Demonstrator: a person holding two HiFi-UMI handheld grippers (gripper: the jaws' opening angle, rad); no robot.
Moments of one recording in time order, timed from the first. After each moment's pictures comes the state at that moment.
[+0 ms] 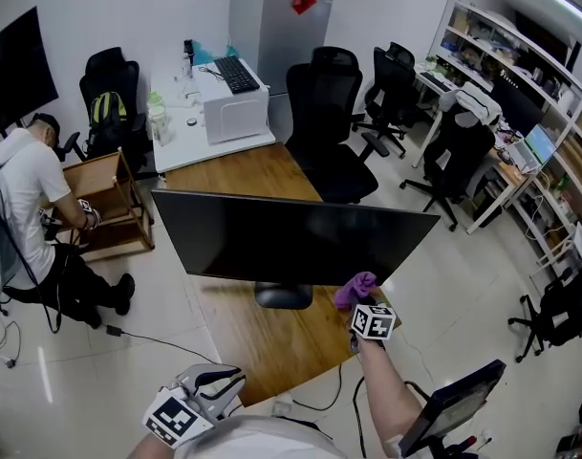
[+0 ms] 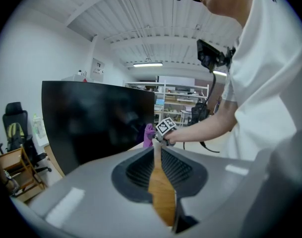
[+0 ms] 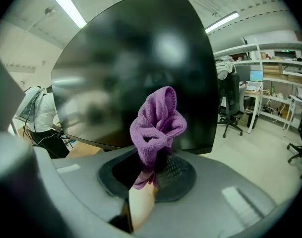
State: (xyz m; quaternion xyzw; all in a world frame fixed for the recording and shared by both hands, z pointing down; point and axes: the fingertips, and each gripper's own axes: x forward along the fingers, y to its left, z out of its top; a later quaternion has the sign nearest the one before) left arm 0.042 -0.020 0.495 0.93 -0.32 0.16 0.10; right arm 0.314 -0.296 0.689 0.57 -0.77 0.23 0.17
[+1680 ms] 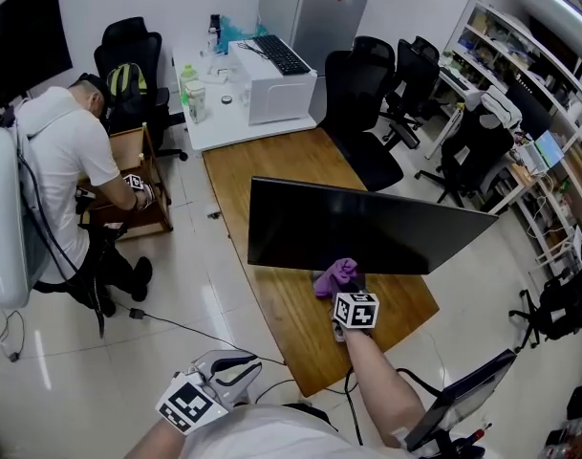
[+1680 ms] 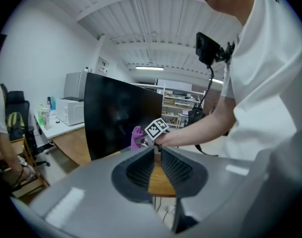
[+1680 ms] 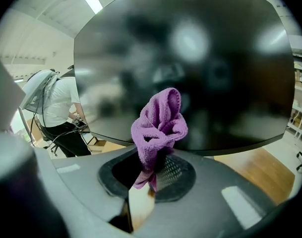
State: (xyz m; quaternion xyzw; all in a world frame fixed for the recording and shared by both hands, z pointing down) left arm -0.087 -0.016 0.509 0.94 -0.29 0.13 0.12; right arm 0.094 -0.275 0.688 0.51 -0.80 0.22 0.21
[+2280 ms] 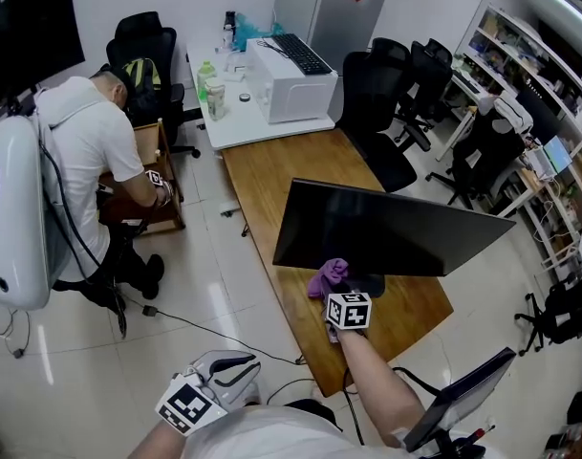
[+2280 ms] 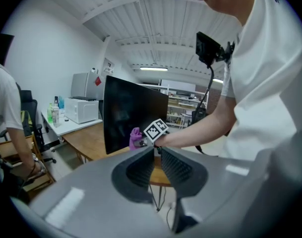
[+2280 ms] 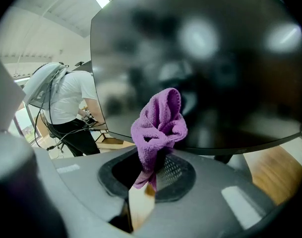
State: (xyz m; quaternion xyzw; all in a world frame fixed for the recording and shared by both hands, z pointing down) left arm -0.141 -0.007 0.510 0.93 -0.32 0.13 0.13; right arm 0.009 -0.262 0.693 0.48 -0.82 0.22 0.22
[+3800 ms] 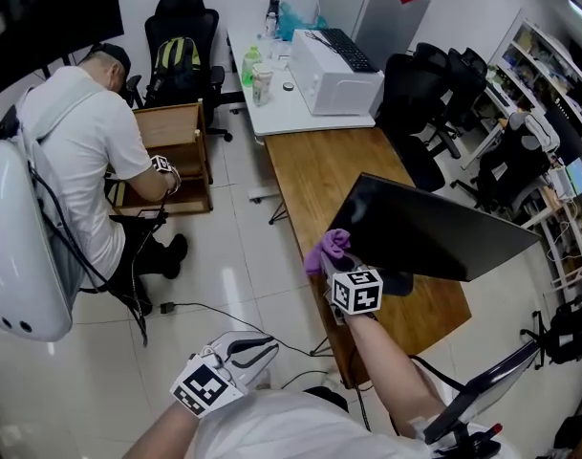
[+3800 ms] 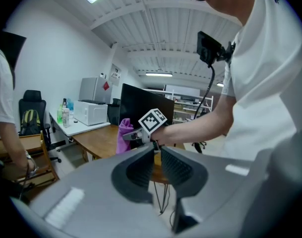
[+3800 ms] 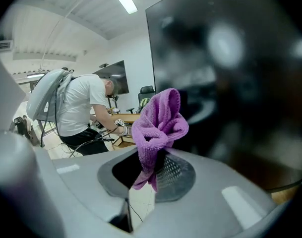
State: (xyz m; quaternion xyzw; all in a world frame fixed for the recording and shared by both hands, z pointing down) left arm -0.183 -0.010 0.500 0.92 -0.34 0.10 0.12; right arm -0.121 -0.260 0.604 0.39 -0.88 0.17 0.21
